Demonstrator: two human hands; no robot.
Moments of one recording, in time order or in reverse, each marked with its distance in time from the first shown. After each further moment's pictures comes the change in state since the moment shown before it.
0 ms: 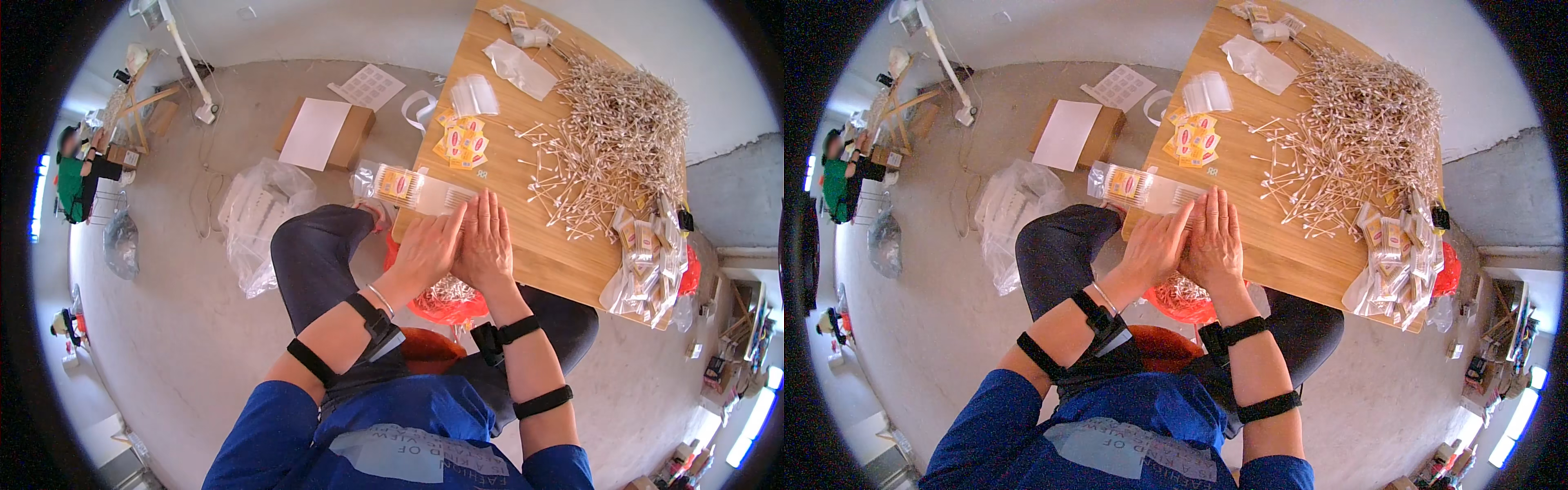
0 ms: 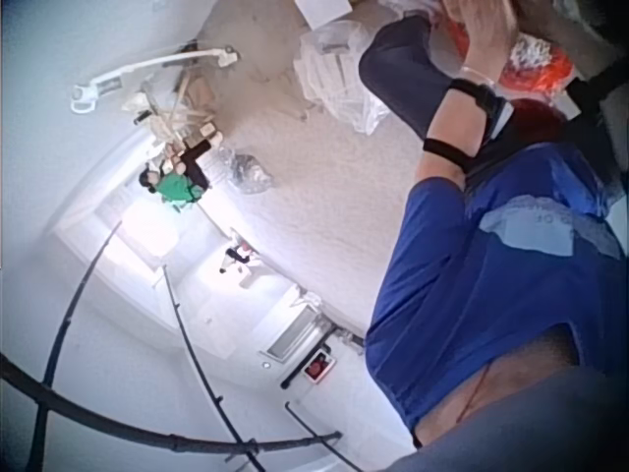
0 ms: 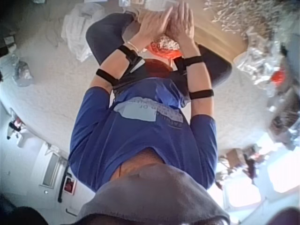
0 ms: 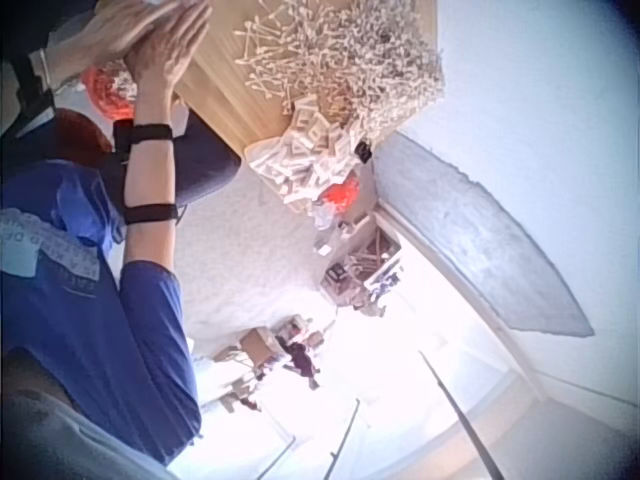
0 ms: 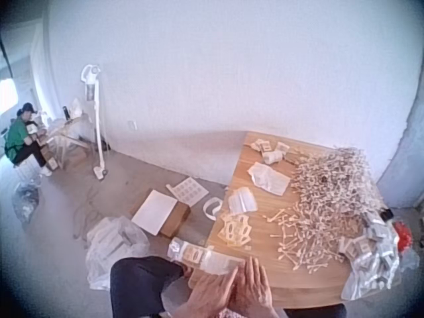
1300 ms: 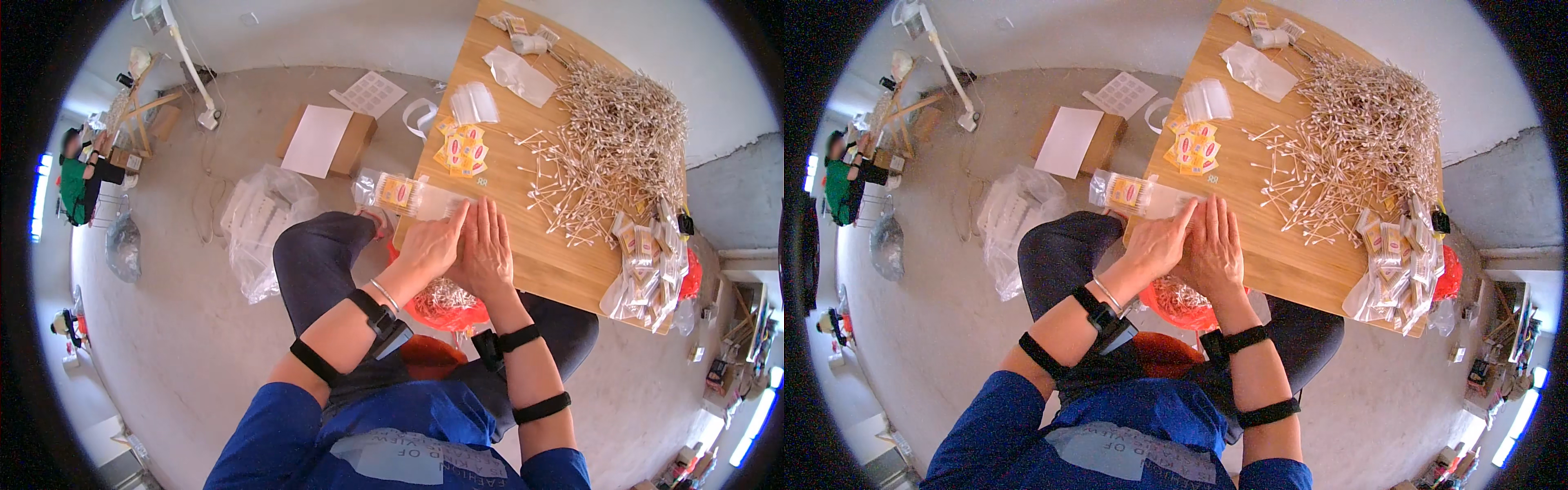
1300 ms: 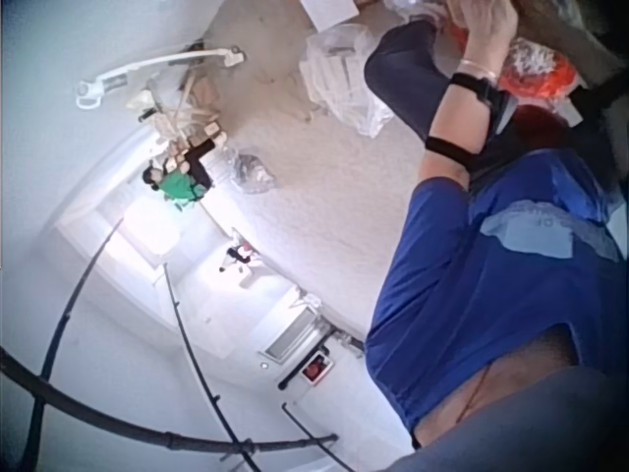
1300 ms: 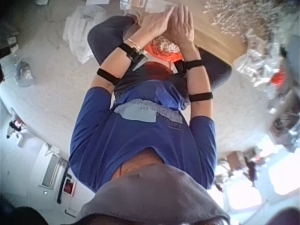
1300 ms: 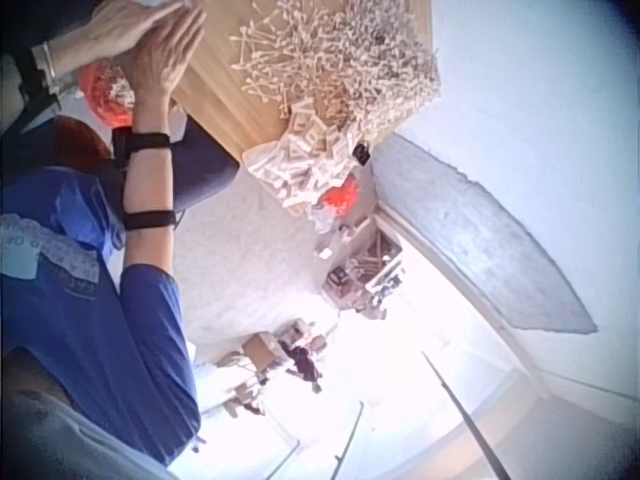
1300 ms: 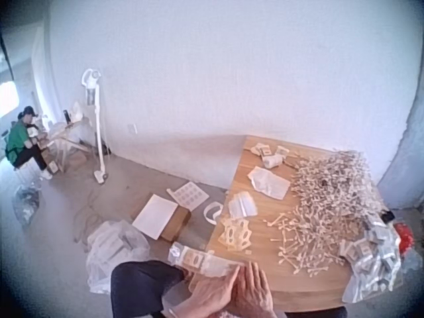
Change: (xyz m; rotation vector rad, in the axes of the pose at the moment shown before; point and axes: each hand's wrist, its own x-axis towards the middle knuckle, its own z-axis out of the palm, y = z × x) left_hand 0.023 -0.003 -0.008 0.003 -0.168 -0.076; right_hand -0.002 0.003 -0.001 0.060 0.070 -0.053
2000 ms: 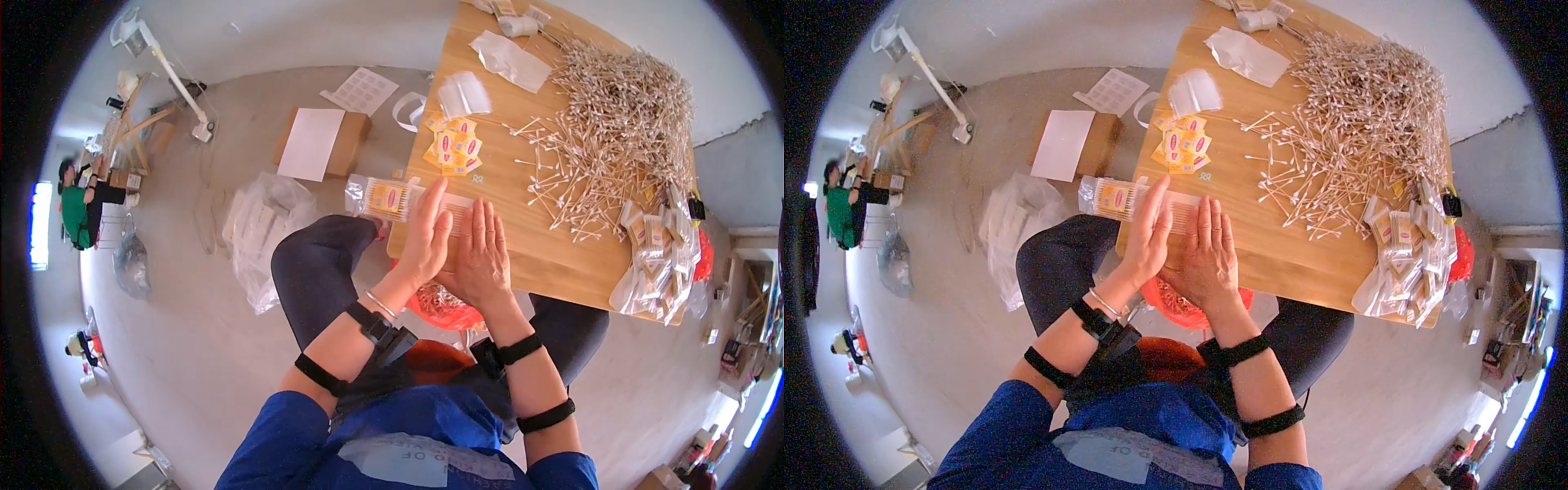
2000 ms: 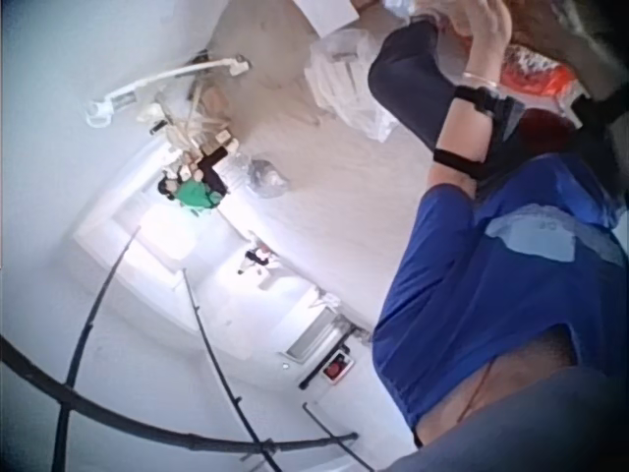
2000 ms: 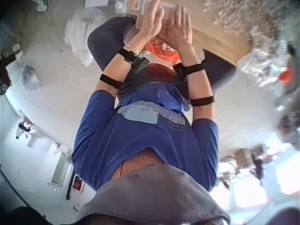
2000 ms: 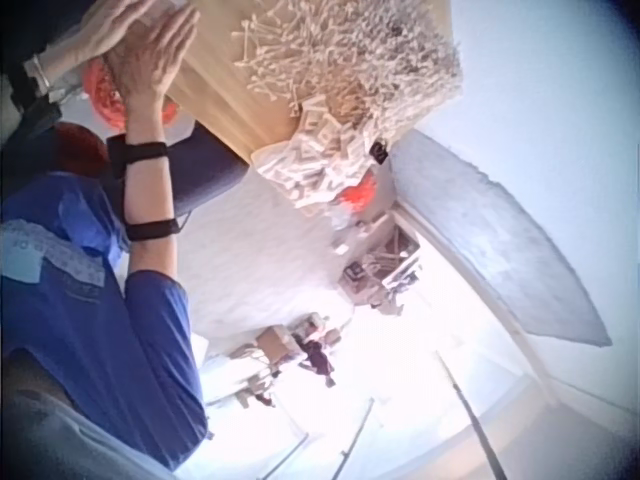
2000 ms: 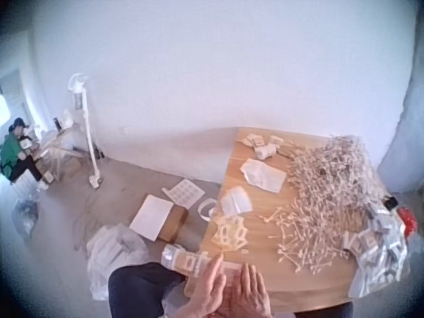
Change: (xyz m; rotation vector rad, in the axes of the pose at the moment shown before) left_hand 0.010 -0.010 0.015 -0.686 0.394 0.029; right_hand 0.000 -0.010 -0.003 0.073 -0.035 0.056
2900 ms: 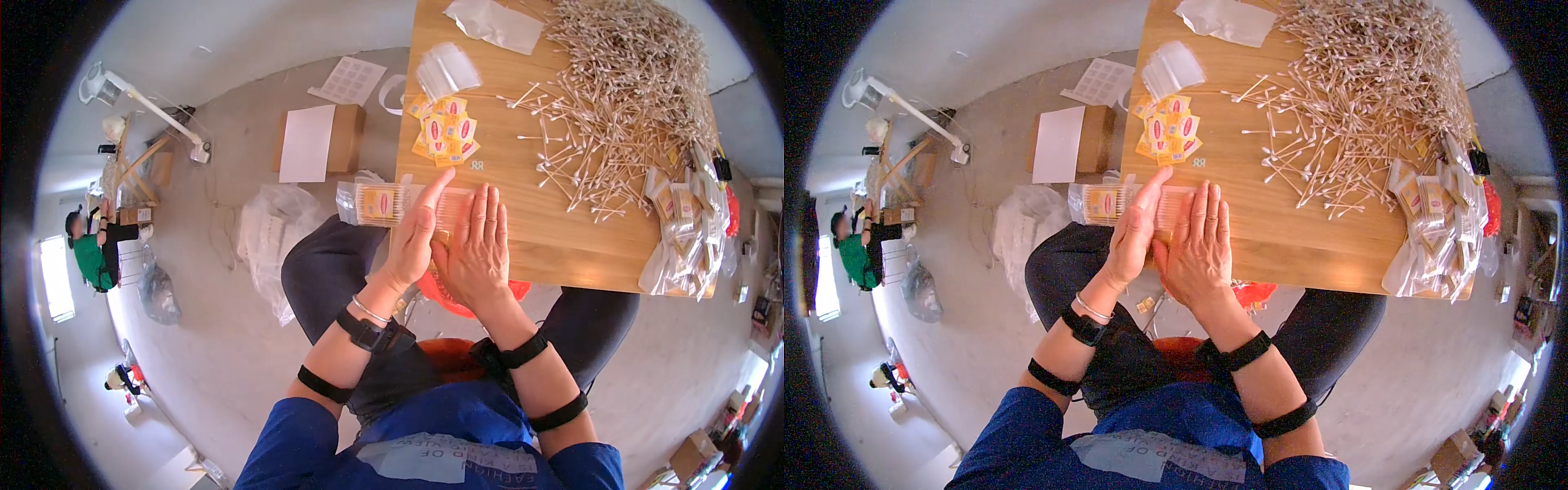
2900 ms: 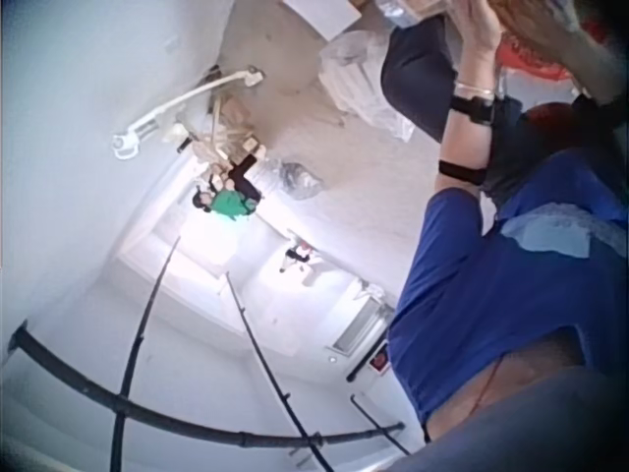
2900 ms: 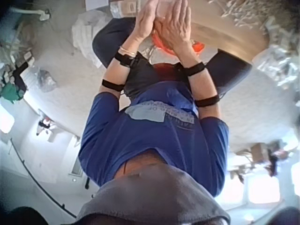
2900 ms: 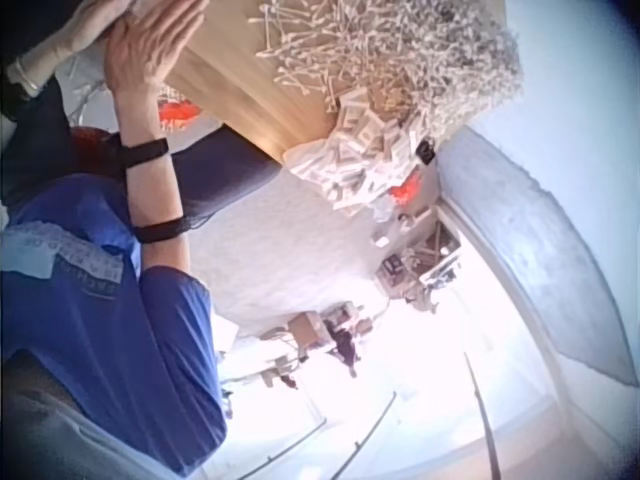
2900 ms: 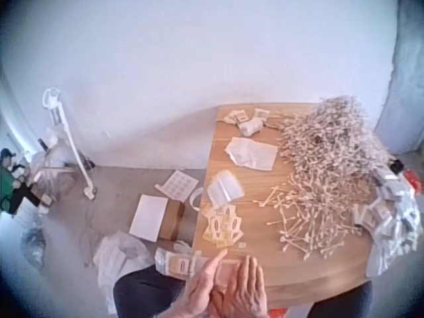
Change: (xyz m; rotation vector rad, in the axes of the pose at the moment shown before) left_hand 0.016 -0.010 -0.022 -0.489 -0.318 -0.160; right_hand 0.012 -0.023 0.011 0.084 0.023 0.183
